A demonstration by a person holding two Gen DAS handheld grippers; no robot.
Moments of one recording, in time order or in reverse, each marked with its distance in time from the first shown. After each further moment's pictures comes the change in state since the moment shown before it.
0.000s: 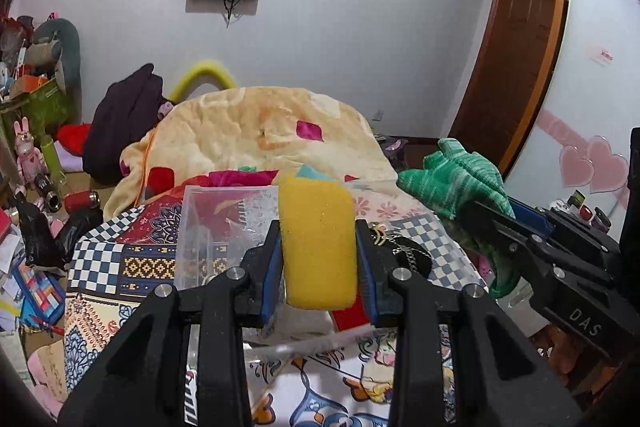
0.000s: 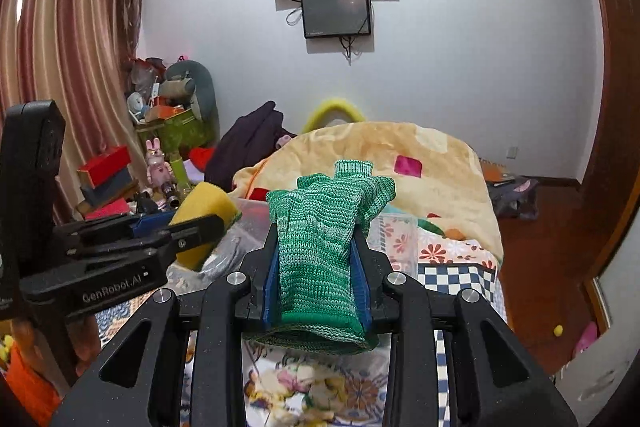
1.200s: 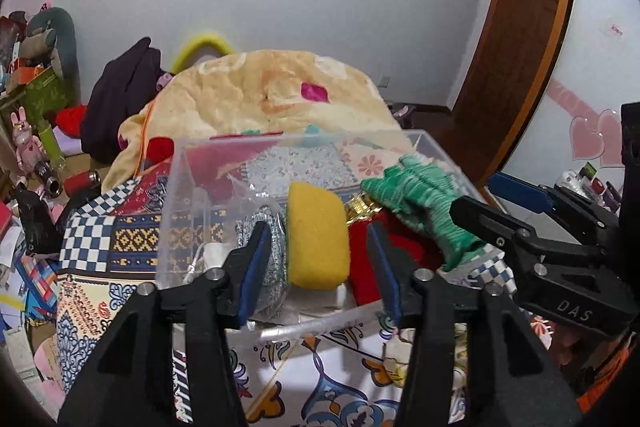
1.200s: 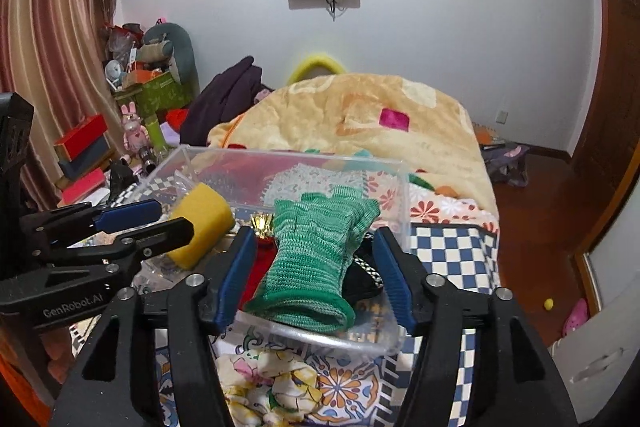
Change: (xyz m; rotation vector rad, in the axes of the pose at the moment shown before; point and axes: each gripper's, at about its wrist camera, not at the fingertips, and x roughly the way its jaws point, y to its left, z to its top) left arm 0.019 -0.001 -0.021 0.031 0.101 0.018; right arm 0.016 -0.015 -0.011 0.006 0.124 -0.054
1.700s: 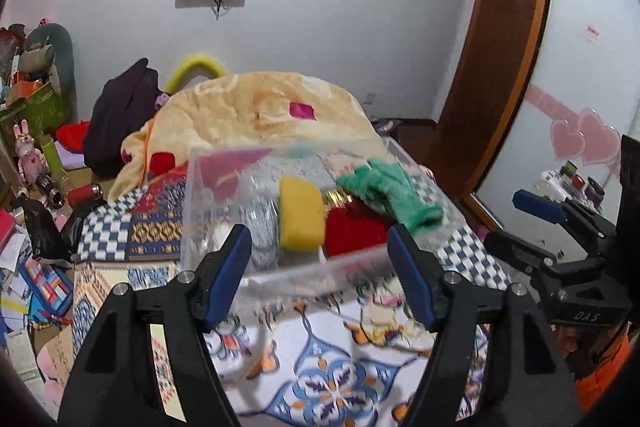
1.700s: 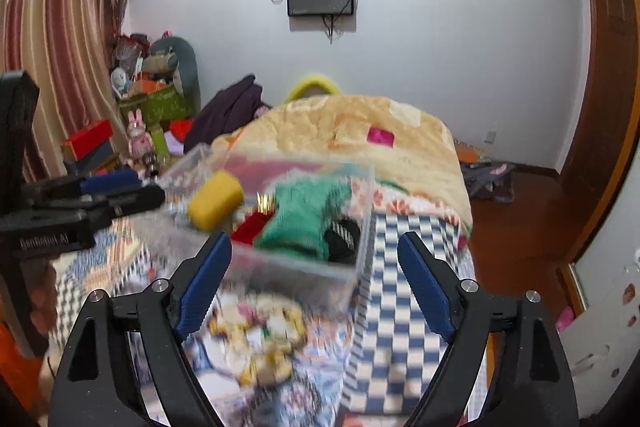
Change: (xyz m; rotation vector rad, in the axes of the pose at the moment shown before) left arm -0.052 -0.009 -0.023 0.032 -0.050 -0.040; right arm -0.050 -0.006 -0.037 -0.039 -0.026 -0.028
